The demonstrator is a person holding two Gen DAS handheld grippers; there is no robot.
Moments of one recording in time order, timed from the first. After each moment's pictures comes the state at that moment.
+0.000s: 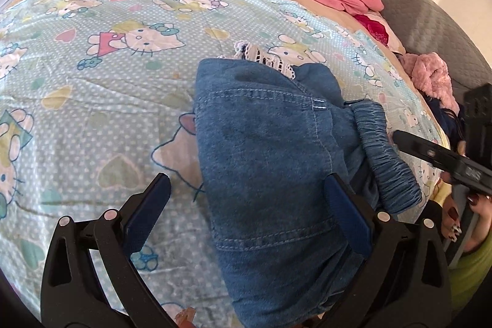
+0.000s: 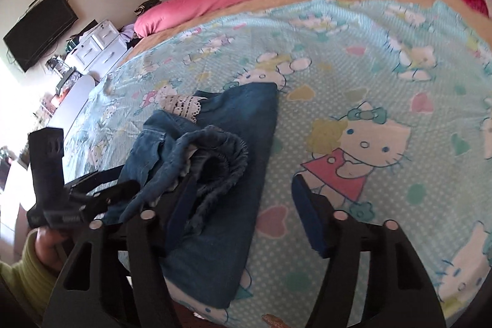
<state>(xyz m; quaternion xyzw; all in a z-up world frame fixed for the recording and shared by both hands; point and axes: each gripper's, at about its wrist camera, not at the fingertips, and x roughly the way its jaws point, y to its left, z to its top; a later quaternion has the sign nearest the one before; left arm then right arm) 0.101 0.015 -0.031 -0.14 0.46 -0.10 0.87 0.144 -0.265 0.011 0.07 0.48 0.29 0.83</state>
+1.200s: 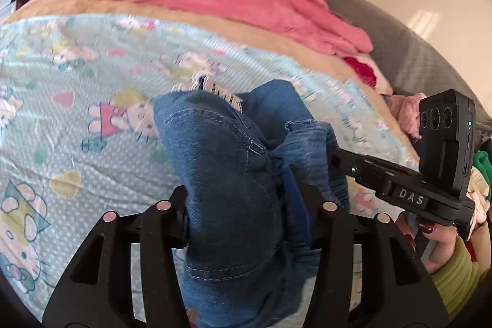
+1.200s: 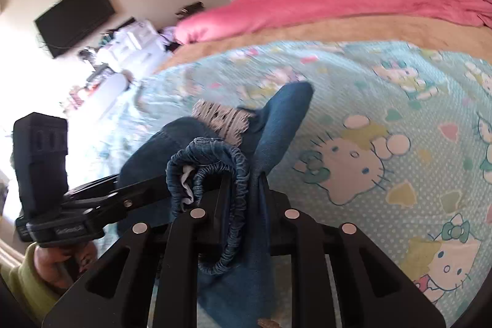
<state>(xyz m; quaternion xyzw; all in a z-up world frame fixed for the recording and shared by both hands) 0.143 0.049 0.006 -0.17 0.39 -0.11 0.90 0.200 -0.164 0.028 0.05 0.42 0.36 0.83</state>
